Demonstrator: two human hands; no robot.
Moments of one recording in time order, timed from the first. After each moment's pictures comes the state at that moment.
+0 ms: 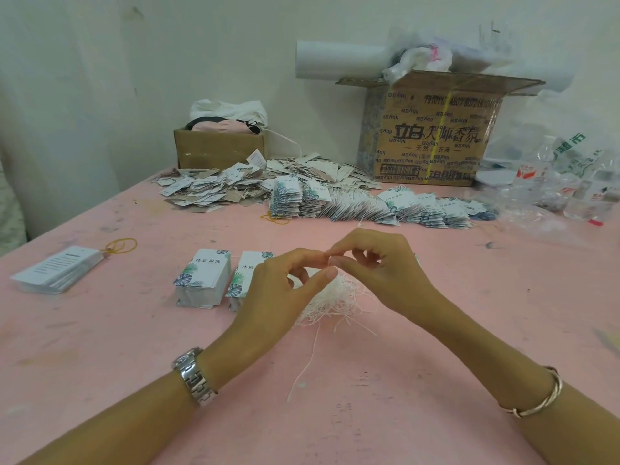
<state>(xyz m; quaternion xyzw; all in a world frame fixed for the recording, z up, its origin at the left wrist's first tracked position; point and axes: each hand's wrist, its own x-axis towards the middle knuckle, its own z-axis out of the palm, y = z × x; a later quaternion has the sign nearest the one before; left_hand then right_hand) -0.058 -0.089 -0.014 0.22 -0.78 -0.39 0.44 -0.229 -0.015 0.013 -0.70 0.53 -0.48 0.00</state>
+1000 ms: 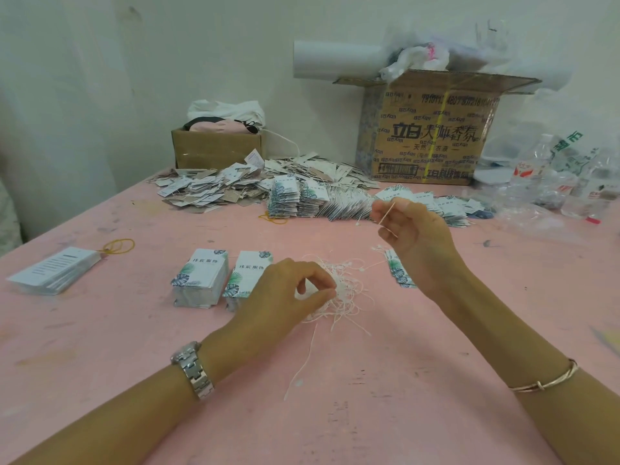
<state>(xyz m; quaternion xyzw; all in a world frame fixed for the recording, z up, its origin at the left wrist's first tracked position) -0.059 -0.099 -0.022 0.21 -0.87 -0.30 0.34 -0.258 -0.014 0.037 -0.41 0.41 -0.75 0.31</state>
